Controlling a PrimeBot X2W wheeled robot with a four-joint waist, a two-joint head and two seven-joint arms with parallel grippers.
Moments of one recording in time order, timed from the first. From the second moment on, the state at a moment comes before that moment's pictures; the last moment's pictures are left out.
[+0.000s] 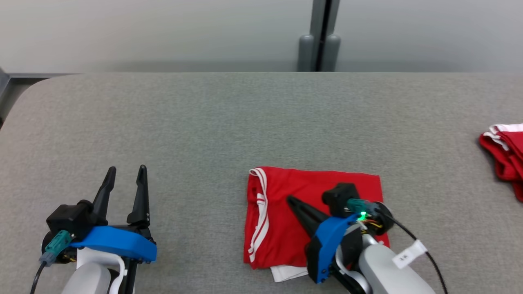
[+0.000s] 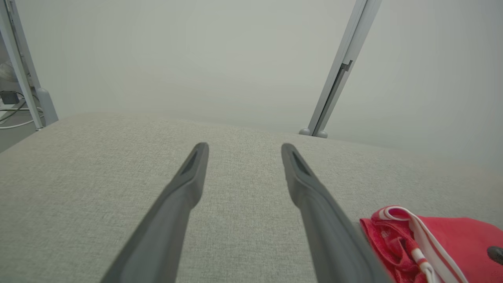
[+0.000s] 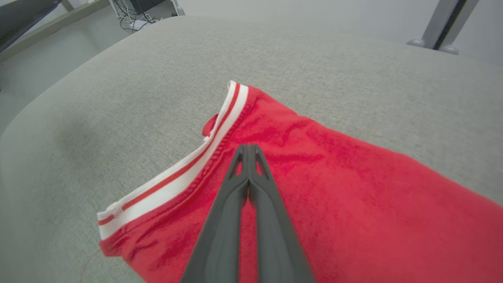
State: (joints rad) left arm -0.21 0.30 -0.27 0.34 -0.56 -0.04 -0.26; right arm -0.37 -0.05 0.46 0.44 0.28 0.13 0.10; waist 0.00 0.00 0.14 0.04
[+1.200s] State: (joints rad) left arm -0.11 0.27 -0.18 0.32 -0.52 -0.04 -0.26; right arm -0.28 -0.12 0.09 0.37 0.22 0.13 -0.16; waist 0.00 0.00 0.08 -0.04
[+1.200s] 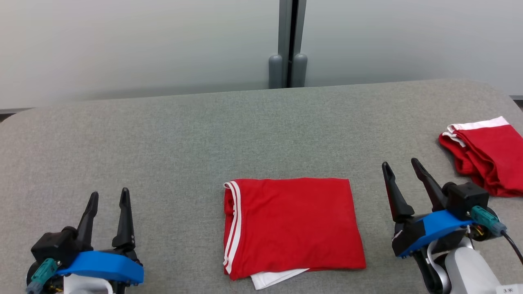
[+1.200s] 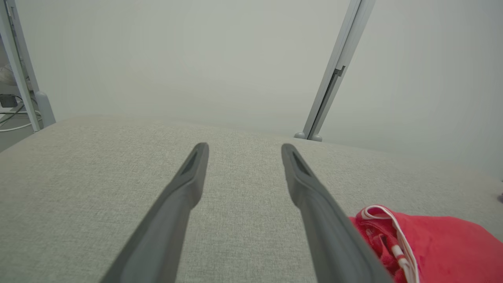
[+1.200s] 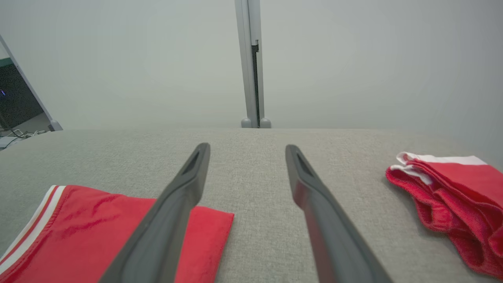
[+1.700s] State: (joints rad) left arm -0.01 0.26 -0.13 0.32 -0.50 -0.03 -0.26; right arm -0.10 -0.12 0.02 0.19 0.19 0.13 -0.05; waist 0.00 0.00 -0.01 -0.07
